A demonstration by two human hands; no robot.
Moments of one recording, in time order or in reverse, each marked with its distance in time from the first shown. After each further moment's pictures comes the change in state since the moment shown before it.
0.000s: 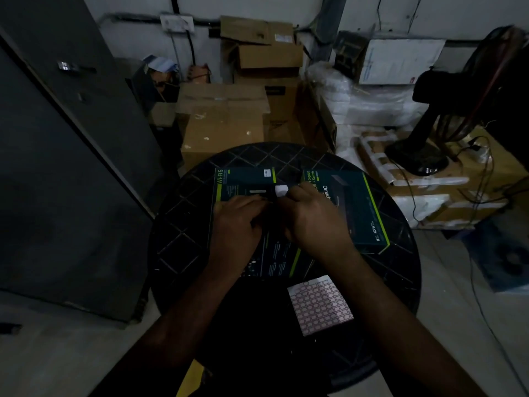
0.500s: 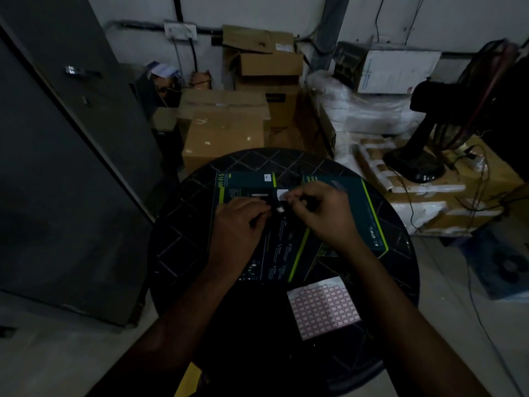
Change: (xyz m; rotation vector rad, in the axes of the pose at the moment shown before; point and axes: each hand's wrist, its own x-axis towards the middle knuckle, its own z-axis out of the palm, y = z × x) left_hand 0.000 -0.003 -0.001 -0.028 0.067 -0.011; right_hand 0.001 0.025 -0.005 0.577 0.098 0.333
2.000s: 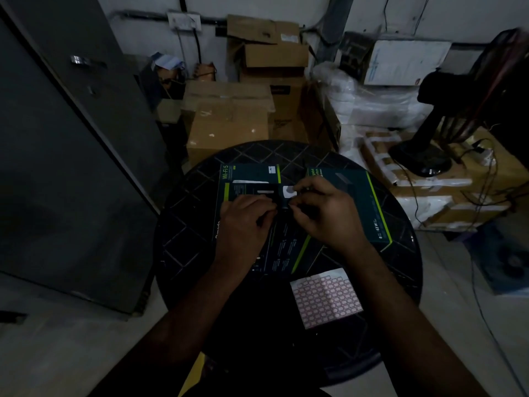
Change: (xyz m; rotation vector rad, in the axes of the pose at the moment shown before) left_hand -0.017 0.006 0.000 -0.002 0.045 0.040; right_hand -0.019 0.006 0.003 -0.313 -0.026 -0.278
